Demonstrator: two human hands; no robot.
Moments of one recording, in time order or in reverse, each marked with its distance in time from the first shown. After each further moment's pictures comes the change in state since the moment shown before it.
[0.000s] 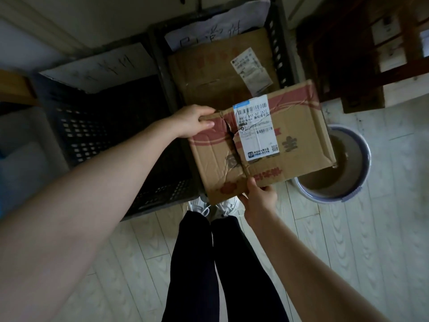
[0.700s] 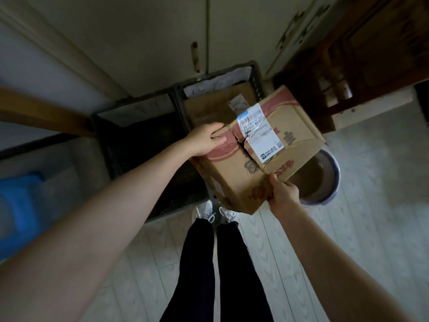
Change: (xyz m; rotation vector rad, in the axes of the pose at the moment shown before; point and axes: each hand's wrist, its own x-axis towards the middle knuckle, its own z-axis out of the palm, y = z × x) left_hand -0.157 0.085 -0.051 -0.088 0.132 0.119; right_hand -0.148 -0.071 -0.050 0.050 -0.034 -0.108
